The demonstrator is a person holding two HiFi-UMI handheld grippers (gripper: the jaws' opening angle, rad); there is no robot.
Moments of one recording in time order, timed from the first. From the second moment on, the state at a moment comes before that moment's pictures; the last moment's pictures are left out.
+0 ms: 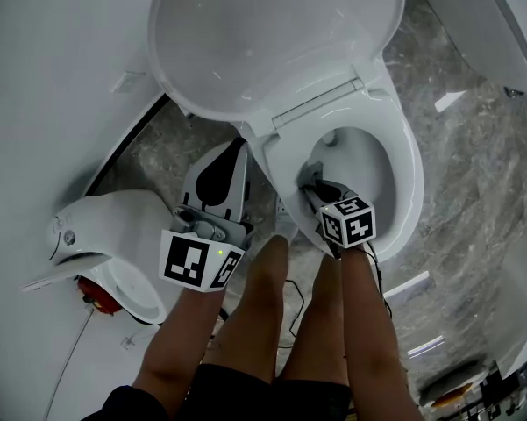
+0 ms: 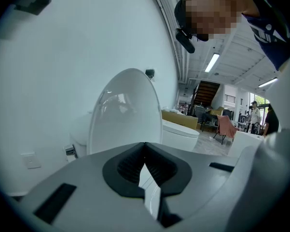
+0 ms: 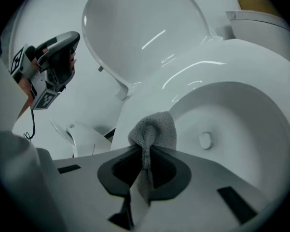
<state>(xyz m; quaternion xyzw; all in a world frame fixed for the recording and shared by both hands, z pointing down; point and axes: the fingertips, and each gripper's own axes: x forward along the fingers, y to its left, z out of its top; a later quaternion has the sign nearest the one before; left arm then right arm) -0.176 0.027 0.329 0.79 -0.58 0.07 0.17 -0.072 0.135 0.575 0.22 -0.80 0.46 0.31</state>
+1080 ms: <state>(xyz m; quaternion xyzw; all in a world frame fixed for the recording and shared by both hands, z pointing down) -0.127 0.032 0.316 0.83 -0.53 0.09 0.16 -0.065 0.191 0.547 0.27 -0.77 0.47 0.33</state>
